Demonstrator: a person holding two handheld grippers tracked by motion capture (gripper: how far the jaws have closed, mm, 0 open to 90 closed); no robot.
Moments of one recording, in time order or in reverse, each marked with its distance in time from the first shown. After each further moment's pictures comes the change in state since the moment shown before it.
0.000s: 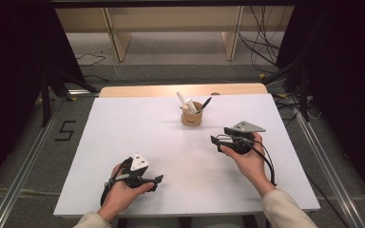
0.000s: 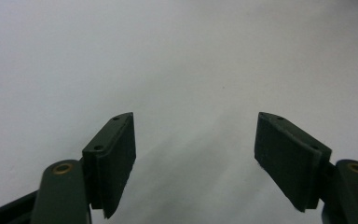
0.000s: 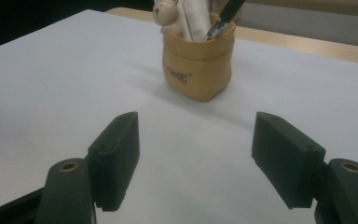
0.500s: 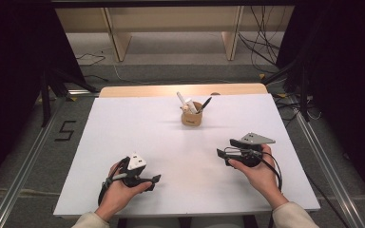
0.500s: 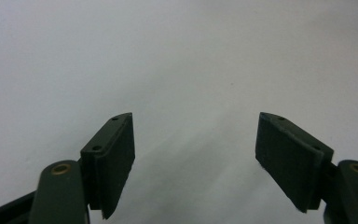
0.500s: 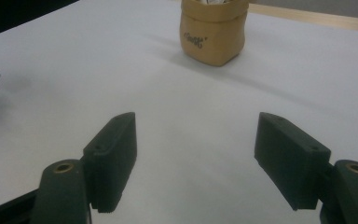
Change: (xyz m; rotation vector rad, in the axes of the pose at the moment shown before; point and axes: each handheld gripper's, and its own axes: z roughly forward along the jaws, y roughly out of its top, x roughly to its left) left arm 0.007 -0.002 -0.004 0.001 0.005 -0.013; right arm 0.001 -0.026 -0.032 0.044 0.057 -0.006
